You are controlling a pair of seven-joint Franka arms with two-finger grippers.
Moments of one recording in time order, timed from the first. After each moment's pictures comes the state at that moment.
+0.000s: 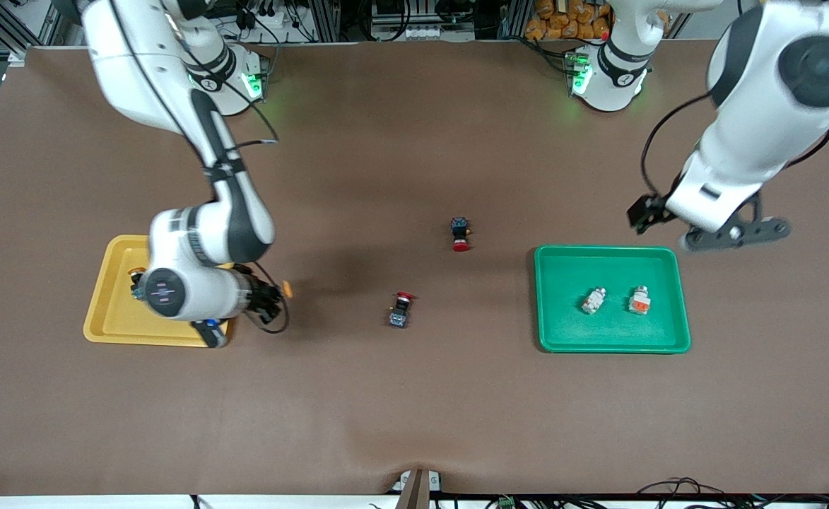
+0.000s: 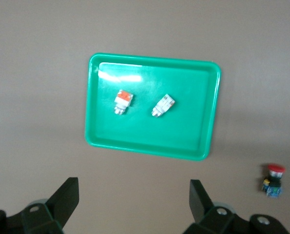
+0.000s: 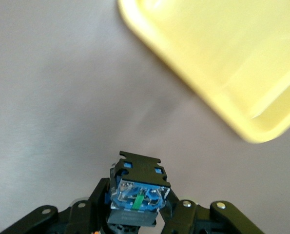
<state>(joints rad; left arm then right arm) -0.12 0.02 -0.13 -1.72 0.12 1.74 -0.30 0.43 0.62 -0.27 -1.55 0.32 1.87 0.92</state>
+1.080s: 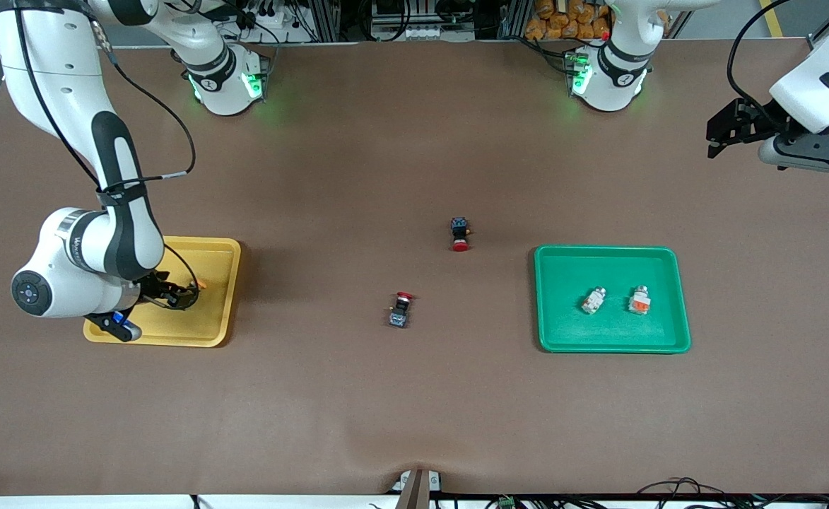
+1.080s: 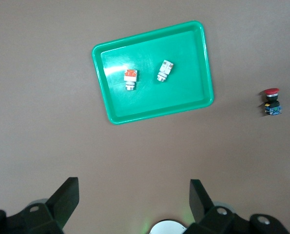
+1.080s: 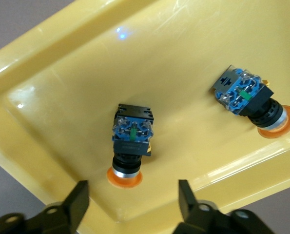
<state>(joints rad) -0.03 -0.05 -0.11 -1.56 0.04 1.47 0.10 0.23 0.59 -0.32 -1.74 0.27 1.97 0.31</state>
